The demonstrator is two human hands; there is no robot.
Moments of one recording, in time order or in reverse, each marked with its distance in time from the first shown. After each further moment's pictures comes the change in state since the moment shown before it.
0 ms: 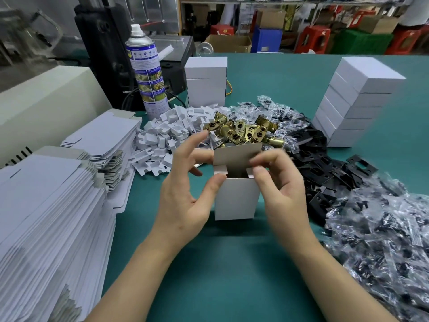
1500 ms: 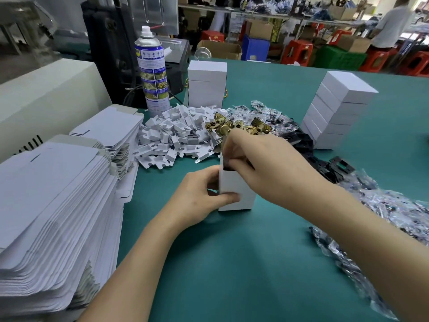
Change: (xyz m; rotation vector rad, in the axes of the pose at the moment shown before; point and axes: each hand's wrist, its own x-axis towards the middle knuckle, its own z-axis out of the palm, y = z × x) left_hand -0.002 -0.018 -0.006 -0.229 -0.507 -0.491; right_hand 0.035 -0.100 0.020 -1.080 -0.606 -0.081
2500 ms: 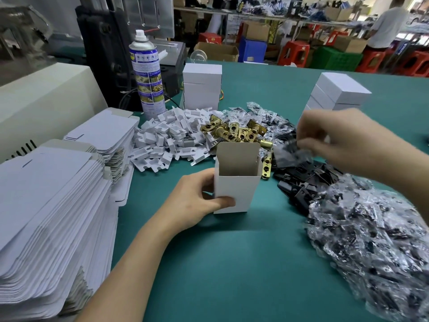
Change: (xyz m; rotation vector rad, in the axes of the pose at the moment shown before) left_hand 0.001 -0.004 0.000 -0.018 -0.023 0.035; right_hand -0.028 0.093 -0.069 -0.142 0.018 0.130
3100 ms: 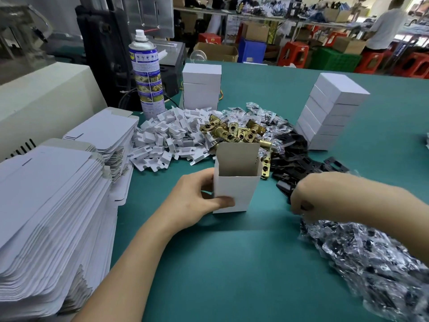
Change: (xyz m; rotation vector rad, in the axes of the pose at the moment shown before) left_hand 0.000 0.000 0.000 0.022 -0.004 -0.008; right_hand -0.018 -0.004 0.055 -0.539 -0.754 -0.104
